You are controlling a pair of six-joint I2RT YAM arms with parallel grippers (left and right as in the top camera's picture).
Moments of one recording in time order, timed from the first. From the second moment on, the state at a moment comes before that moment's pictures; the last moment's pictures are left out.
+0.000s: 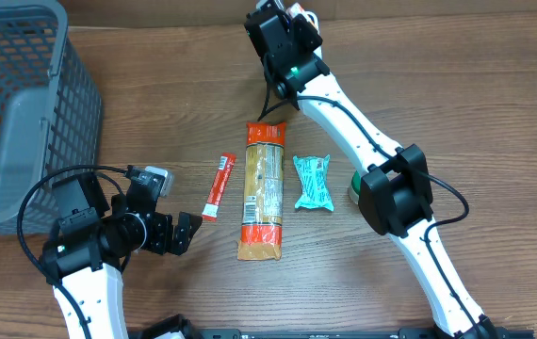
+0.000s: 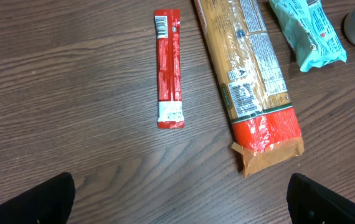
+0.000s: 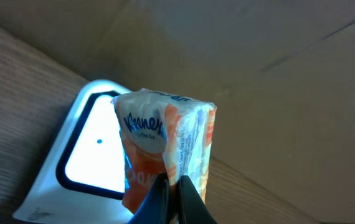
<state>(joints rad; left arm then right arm) 0.40 1.01 0.89 -1.07 0.46 0.56 0.58 2.63 2.53 -0.56 0.74 -0.35</state>
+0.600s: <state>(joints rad) 0.40 1.01 0.89 -1.07 0.46 0.56 0.54 2.63 2.52 -0.70 0.67 -0.27</state>
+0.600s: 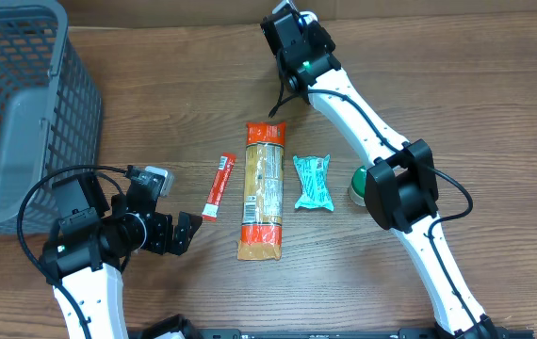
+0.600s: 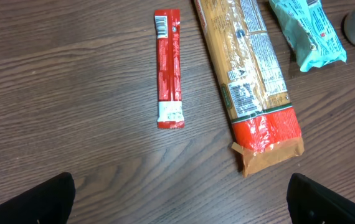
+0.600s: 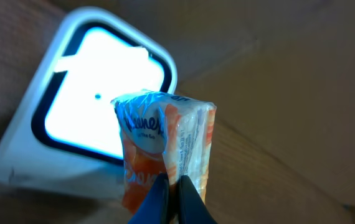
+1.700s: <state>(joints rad) 0.40 1.01 0.89 -1.07 0.46 0.56 0.08 2.27 2.07 -1.58 0.35 0.30</state>
